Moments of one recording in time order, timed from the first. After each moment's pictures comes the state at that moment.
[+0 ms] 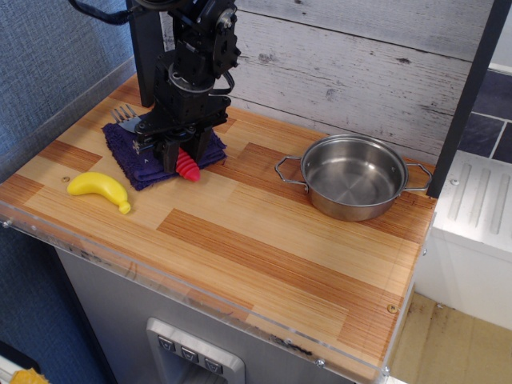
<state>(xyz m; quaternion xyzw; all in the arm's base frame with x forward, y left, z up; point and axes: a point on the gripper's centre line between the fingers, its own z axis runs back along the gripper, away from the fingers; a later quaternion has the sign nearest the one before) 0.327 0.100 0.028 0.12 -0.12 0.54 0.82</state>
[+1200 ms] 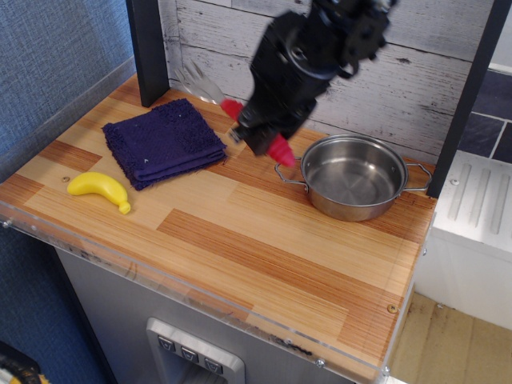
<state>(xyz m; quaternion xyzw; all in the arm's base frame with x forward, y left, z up) 0.314 -0.023 0.093 0.11 -0.22 0.56 0.79</state>
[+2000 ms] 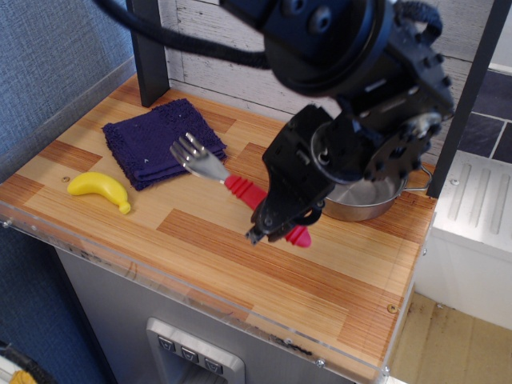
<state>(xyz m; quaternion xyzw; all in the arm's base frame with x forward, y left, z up) 0.261 -0.050 0.062 0.11 -0.23 0.61 0.75</state>
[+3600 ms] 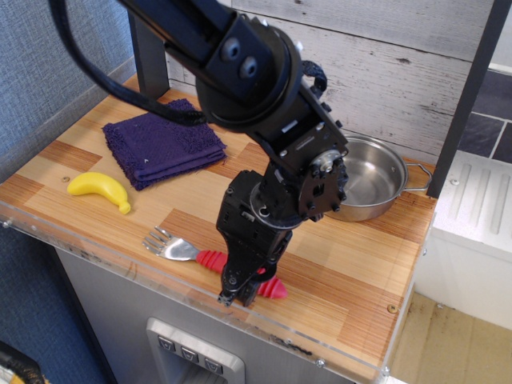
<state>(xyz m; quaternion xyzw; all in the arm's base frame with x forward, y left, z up) 0.238 -0.032 0.007 0.07 -0.11 0.69 0.71</state>
